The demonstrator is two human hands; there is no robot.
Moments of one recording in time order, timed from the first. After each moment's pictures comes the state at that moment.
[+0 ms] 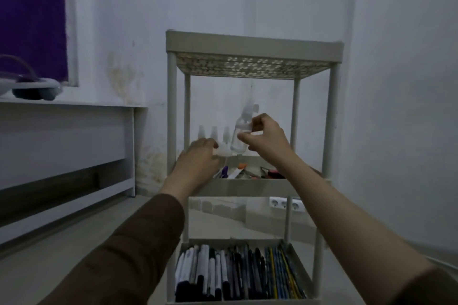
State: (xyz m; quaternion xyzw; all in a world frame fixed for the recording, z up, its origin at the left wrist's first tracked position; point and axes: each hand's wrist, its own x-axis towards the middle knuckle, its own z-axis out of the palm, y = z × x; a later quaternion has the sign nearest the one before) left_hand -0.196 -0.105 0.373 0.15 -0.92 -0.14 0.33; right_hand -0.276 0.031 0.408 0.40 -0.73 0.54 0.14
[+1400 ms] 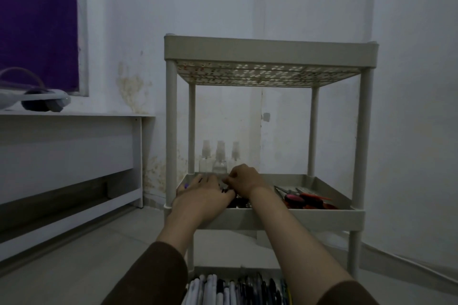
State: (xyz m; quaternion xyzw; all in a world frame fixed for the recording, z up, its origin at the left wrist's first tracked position) left_hand -0.215 -0.116 0.362 0.24 -0.95 -0.11 0.17; right_hand -0.330 -0.062 0.372 0.37 -0.87 0.31 0.01
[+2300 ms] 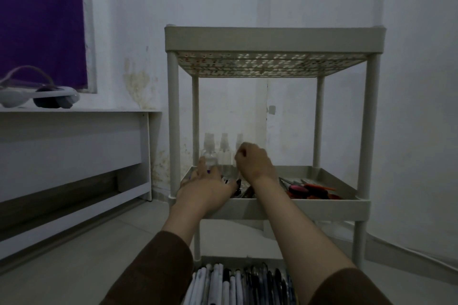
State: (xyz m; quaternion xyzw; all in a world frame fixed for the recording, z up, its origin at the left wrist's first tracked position) left_hand -0.218 -0.121 0.358 0.27 -0.94 -0.10 0.15; right_hand -0.325 -0.058 0.376 0.36 -0.82 0.42 0.15
